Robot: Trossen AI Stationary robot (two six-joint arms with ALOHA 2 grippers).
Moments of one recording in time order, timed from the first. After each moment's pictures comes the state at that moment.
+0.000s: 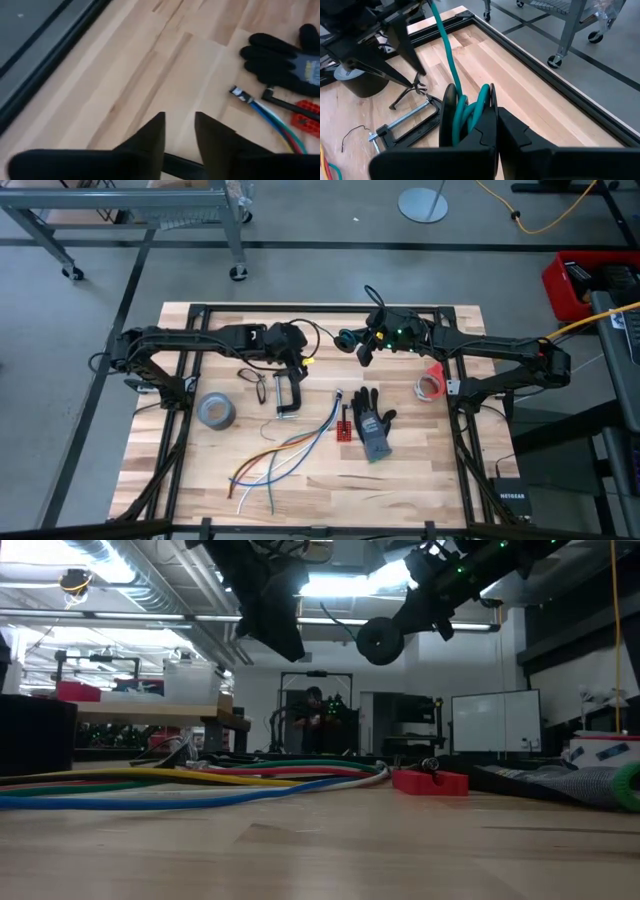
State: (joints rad) left arm 0.17 1.54 1.23 -0.57 -0.24 -0.23; right arm -0.32 1.23 0.89 -0.12 0.09 0.21
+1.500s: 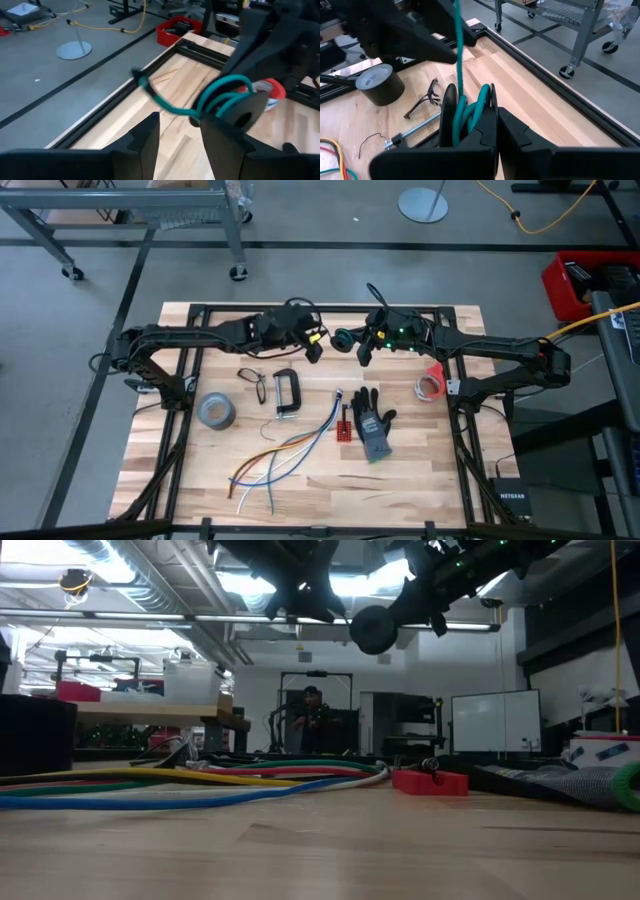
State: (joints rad) left arm 0.22 1.54 1.23 -0.12 -0.30 -0.20; right arm -0.32 1.23 0.89 -0.06 0.03 0.20
